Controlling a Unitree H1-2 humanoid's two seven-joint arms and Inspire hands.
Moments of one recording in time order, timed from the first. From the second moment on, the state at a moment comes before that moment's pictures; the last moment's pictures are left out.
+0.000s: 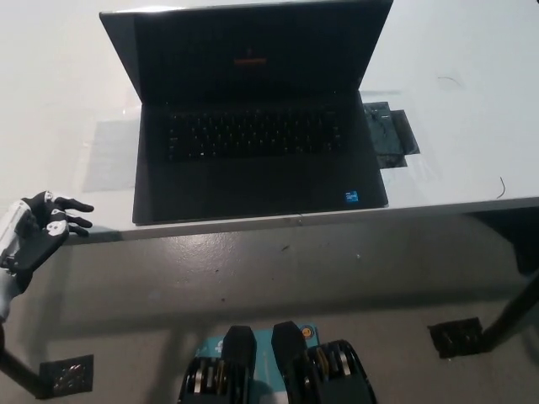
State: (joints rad) left_arm -0.27 0.38 0.20 0.10 -0.23 0.06 -0.21; right_arm -0.25 -0.47 -0.30 -0.03 0.49 0.32 0.30
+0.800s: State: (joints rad) left_arm -0.30 0.39 0.20 0.12 -0.24 0.06 -0.25; right_arm -0.99 -0.44 -0.02 0.40 0.39 0.35 0.36
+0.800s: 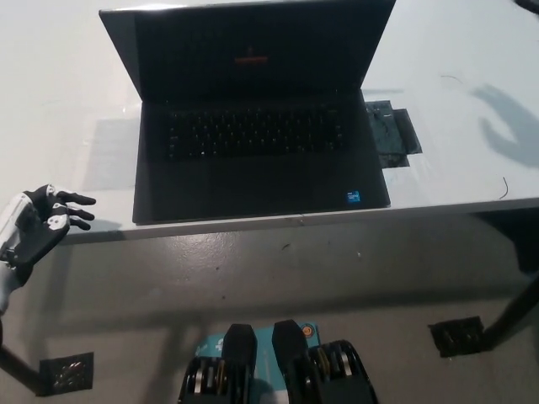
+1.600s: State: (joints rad) left_arm -0.30 0.39 0.20 0.10 -0.24 0.09 -0.26; right_arm -1.29 -0.28 0.15 0.74 0.18 0.23 0.41
